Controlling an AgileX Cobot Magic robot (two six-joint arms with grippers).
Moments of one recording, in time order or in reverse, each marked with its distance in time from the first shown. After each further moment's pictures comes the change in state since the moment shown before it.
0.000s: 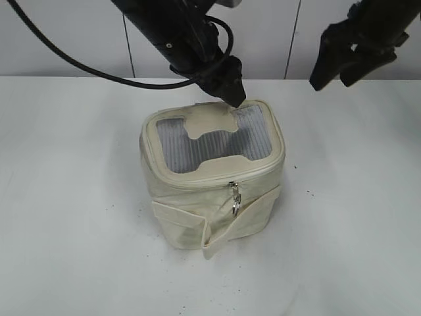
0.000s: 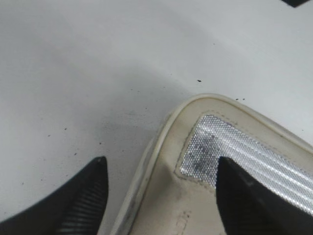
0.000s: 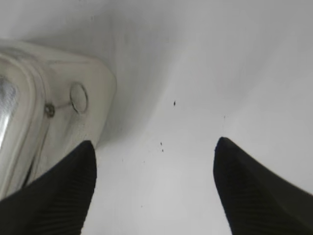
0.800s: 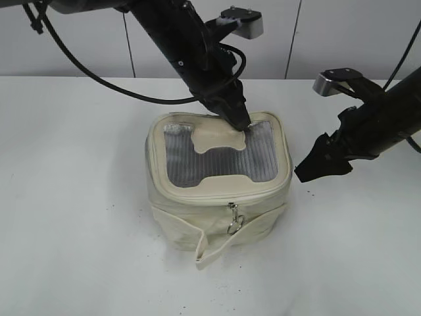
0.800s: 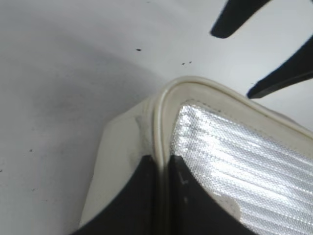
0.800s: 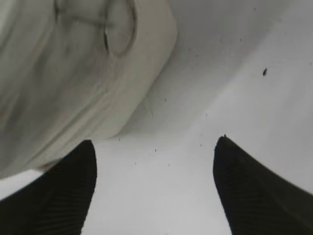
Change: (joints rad) left arm 0.013 0.170 -0.175 -0.179 0.281 0.252; right arm -0.020 -0.176 0.747 0.397 -0.492 -0.642
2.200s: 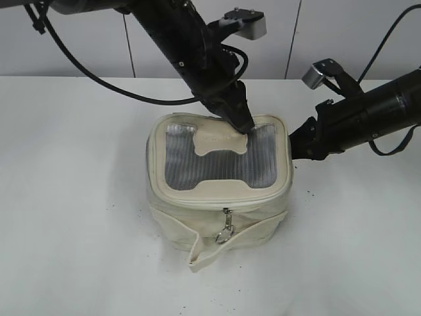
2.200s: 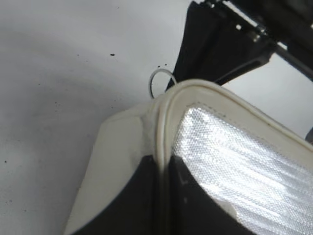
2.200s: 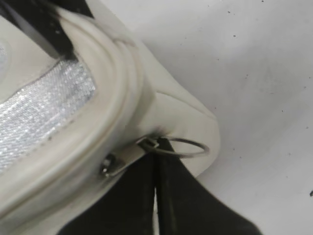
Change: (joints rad) left arm 0.001 0.001 0.000 -0.048 0.030 0.044; right arm 0.000 0.091 0.006 0.456 0.044 -0.559
